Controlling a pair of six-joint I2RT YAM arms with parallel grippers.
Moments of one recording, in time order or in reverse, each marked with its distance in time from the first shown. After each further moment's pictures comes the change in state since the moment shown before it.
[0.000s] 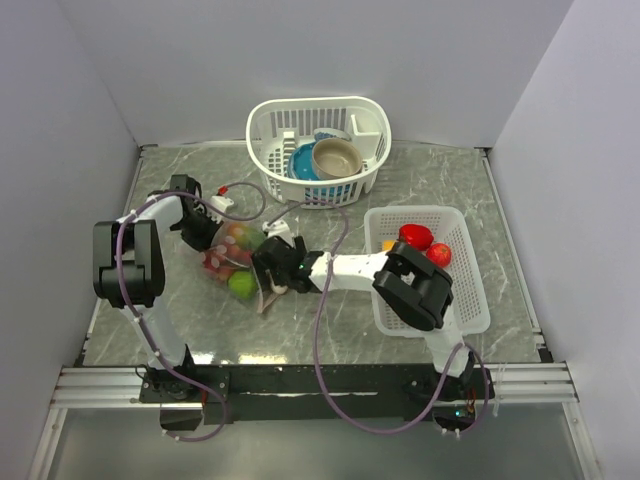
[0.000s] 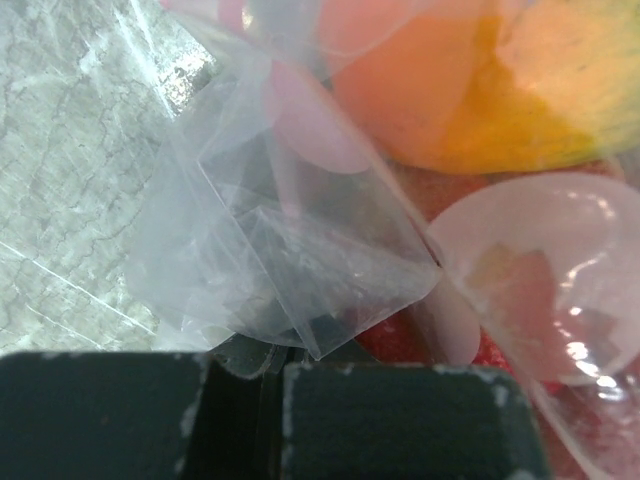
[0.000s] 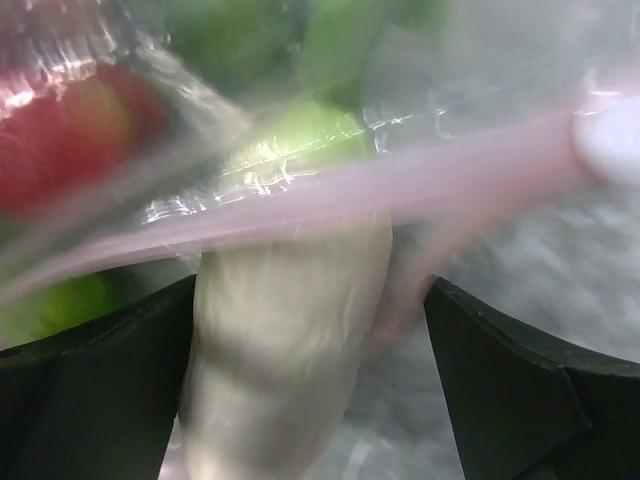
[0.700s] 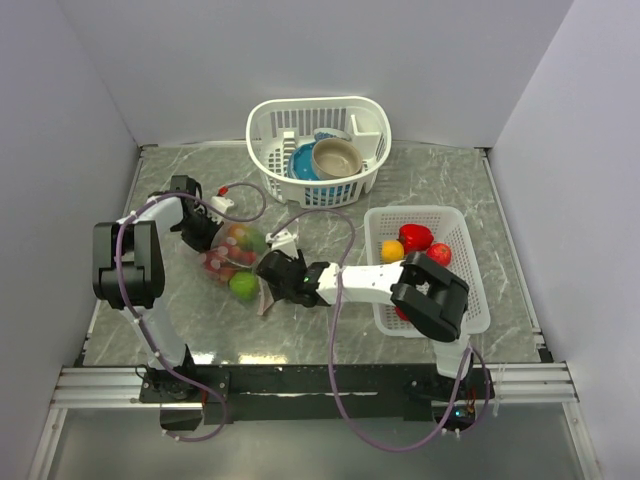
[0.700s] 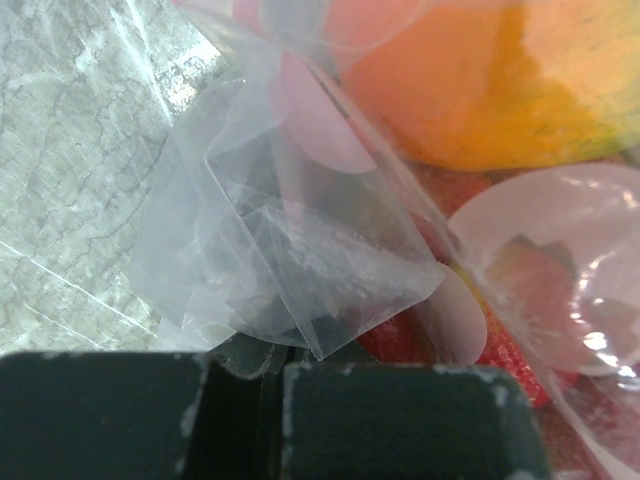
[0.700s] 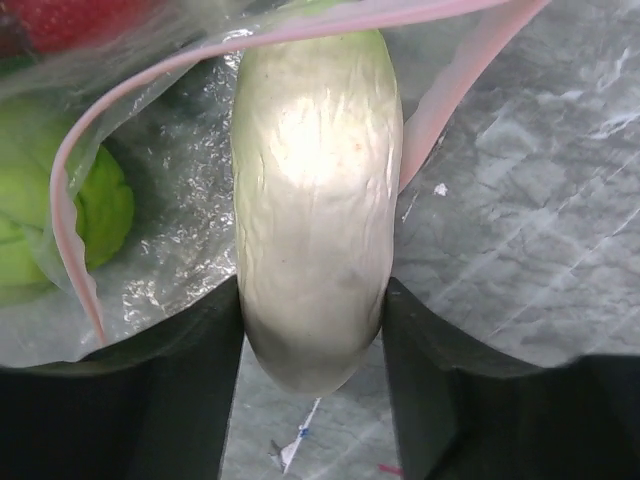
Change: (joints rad) left arm -0.003 -0.010 -0.015 0.011 -0.003 0.000; right arm 0.074 -0.130 -0.104 -0.090 0.091 0.051
